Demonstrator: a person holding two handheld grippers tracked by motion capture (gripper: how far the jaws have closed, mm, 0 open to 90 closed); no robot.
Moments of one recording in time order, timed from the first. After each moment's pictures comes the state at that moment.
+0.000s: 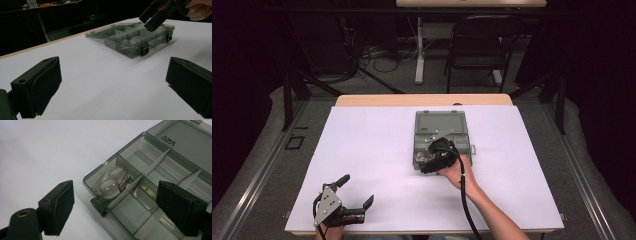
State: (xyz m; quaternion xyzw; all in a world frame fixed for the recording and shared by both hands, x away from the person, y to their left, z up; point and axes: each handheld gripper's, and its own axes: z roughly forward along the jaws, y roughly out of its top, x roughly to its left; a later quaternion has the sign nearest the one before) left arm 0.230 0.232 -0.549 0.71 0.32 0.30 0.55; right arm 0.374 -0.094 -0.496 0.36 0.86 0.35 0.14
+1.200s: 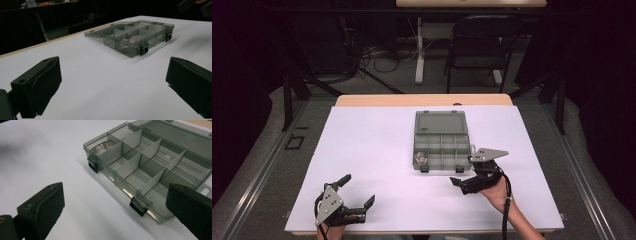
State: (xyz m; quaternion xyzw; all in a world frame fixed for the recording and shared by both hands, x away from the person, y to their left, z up) left arm 0.231 0.230 -0.550 0.72 0.31 0.30 0.54; right arm 0.314 -0.202 -0.502 0.34 0.82 0.44 0.14
